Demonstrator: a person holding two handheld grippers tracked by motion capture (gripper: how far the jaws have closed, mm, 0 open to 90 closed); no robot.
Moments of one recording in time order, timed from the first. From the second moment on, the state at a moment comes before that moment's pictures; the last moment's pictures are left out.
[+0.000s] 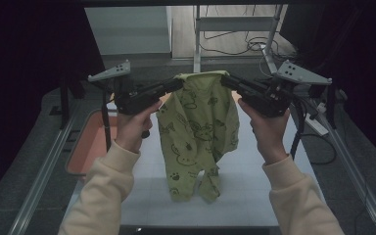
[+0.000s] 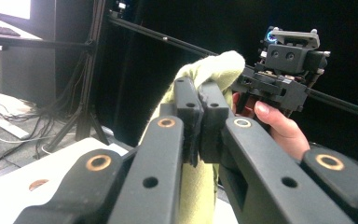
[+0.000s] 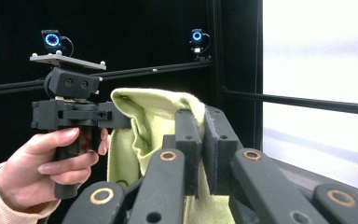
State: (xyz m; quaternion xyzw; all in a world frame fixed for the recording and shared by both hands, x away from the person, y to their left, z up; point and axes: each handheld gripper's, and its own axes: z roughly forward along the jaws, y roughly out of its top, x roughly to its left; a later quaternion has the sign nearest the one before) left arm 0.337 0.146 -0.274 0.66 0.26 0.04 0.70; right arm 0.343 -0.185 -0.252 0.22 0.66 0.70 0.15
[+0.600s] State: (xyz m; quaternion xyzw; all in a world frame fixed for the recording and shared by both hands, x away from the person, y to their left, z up) left arm 0.307 0.148 -0.252 0.64 0.20 0.04 0.74; right arm 0.319 -0.186 -0.230 0.17 0.63 0.74 0.14
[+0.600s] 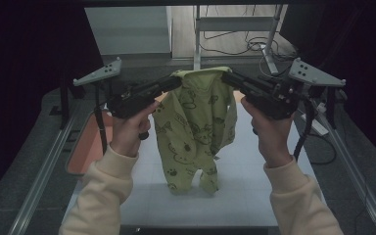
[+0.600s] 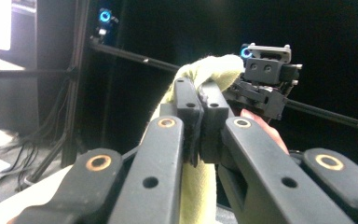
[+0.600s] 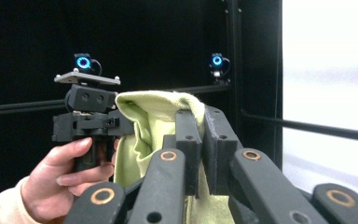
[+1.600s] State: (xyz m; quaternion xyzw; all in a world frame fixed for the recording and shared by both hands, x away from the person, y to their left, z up) left arm 0.260 0.148 -0.231 0.63 0.15 0.07 0.76; right arm 0.256 -0.189 -0.200 0.10 0.62 0.76 0.18
